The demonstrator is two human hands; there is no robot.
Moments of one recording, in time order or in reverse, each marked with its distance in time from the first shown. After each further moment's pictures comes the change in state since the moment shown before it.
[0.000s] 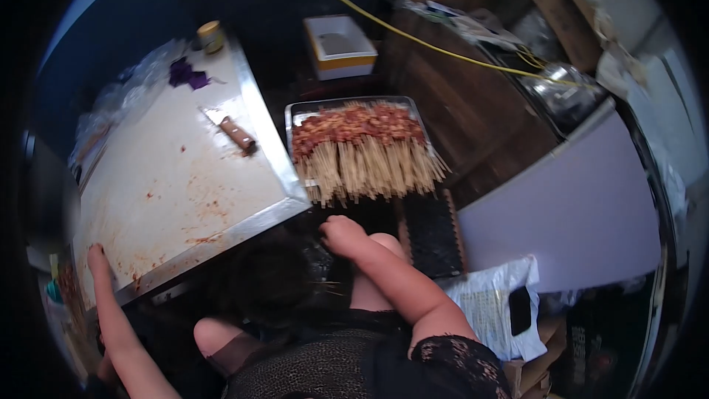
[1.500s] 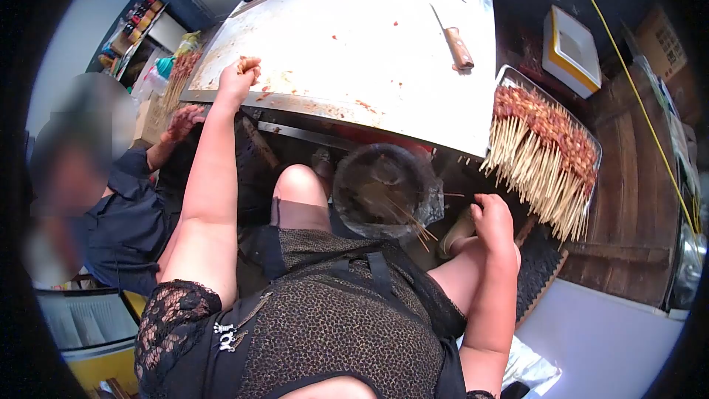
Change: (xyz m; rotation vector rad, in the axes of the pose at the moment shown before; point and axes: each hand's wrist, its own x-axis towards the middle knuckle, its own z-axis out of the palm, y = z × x) left_hand -0.082 0.157 -0.109 -1.091 0.046 -0.503; right_hand -0.026 0.014 -0.023 0.084 0.053 -0.077
